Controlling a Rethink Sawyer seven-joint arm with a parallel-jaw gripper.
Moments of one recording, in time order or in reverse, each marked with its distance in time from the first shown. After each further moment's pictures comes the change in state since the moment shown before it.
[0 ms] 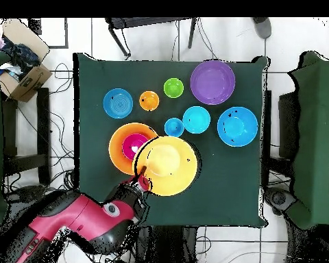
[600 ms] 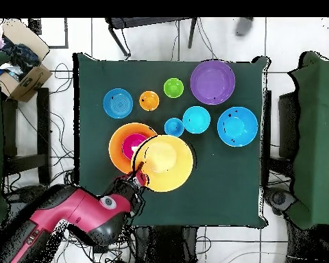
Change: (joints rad) arm 0.002 0.034 0.036 -0.050 -0.018 0.044 0.134
